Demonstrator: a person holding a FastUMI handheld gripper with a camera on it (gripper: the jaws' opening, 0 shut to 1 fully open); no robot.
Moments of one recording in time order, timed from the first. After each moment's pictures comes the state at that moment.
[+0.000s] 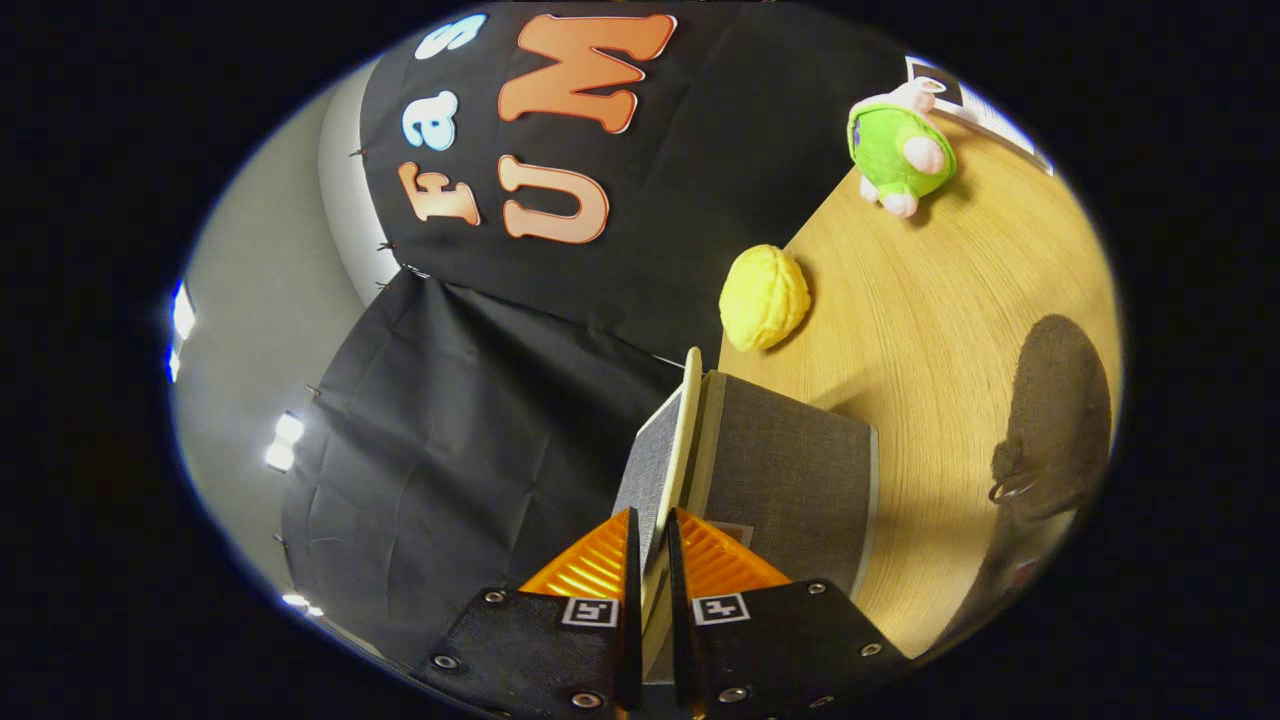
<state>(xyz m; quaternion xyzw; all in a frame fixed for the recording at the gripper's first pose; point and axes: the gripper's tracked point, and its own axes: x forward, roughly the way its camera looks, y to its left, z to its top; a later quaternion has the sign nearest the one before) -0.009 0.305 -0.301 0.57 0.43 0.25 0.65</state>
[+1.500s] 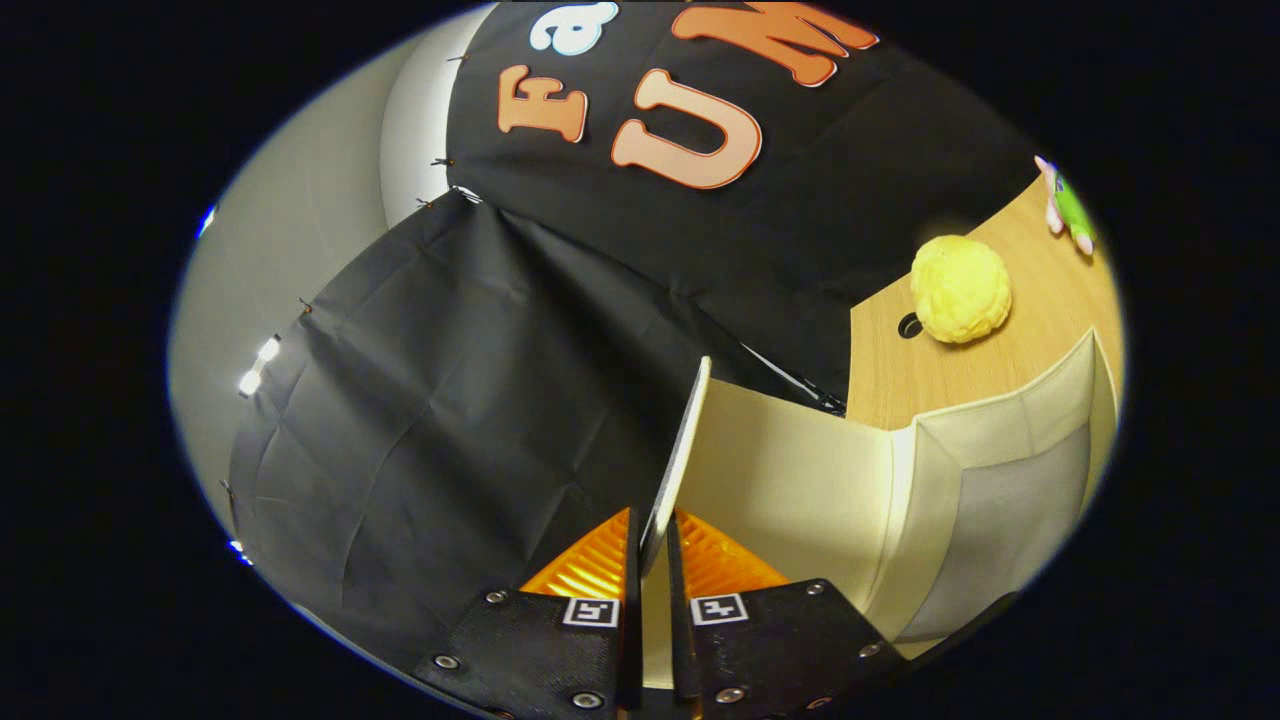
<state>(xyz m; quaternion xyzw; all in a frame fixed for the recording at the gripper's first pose) 0.032 0.549 -0.163 0.49 0.41 0.29 0.71</state>
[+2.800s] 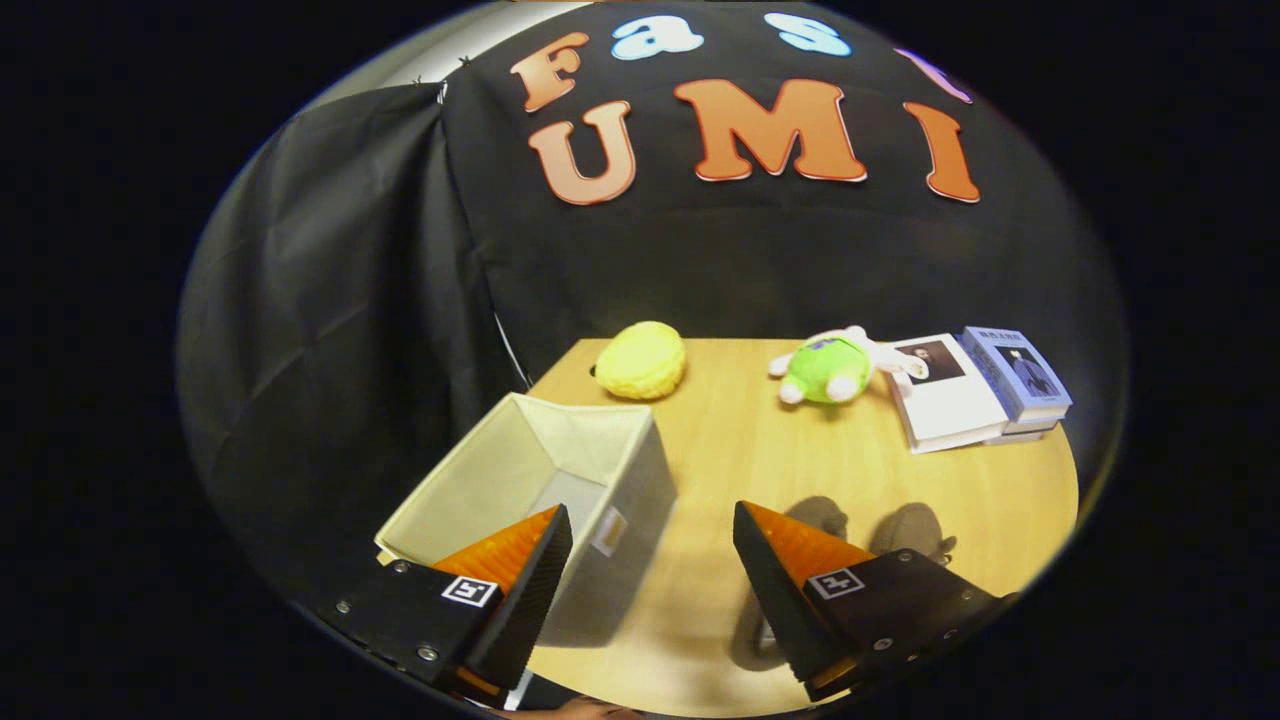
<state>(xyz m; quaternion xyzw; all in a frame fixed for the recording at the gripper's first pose) -0.030 0.232 -0.281 0.10 0.48 0.12 0.87</state>
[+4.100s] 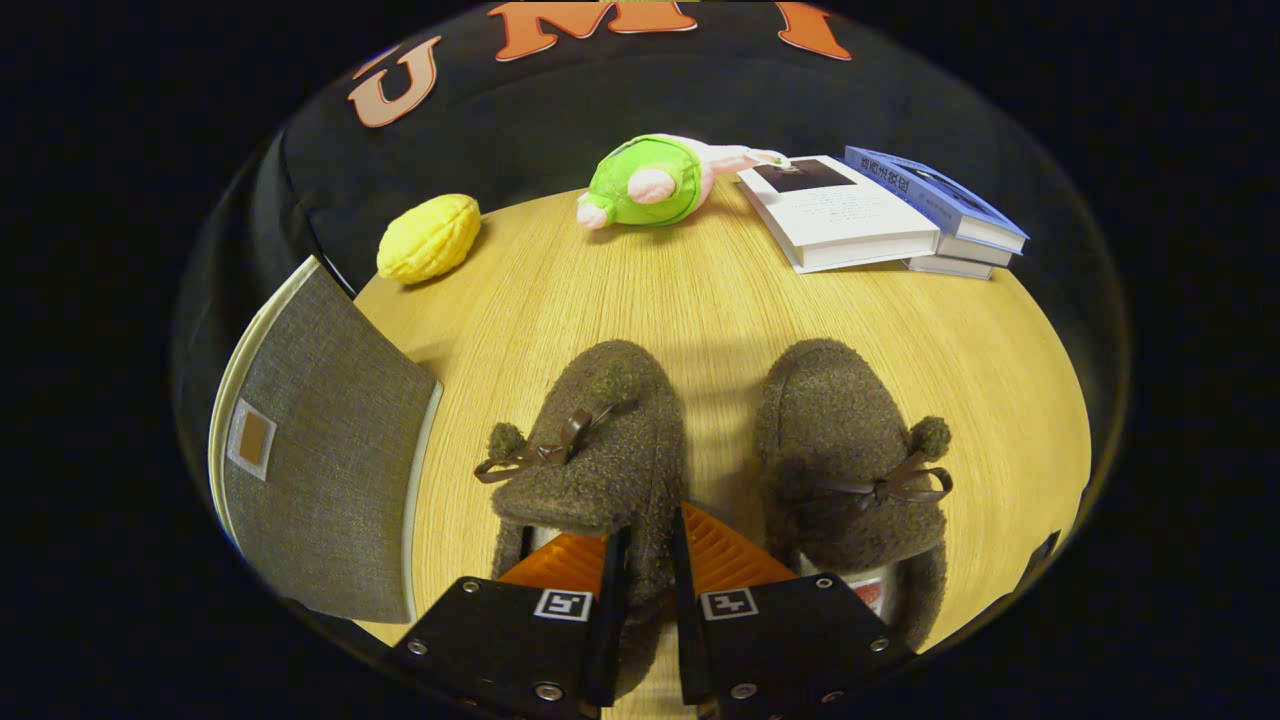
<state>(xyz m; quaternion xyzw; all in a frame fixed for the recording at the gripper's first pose) -0.090 0.125 -0.465 0.11 0.62 -0.02 0.77</state>
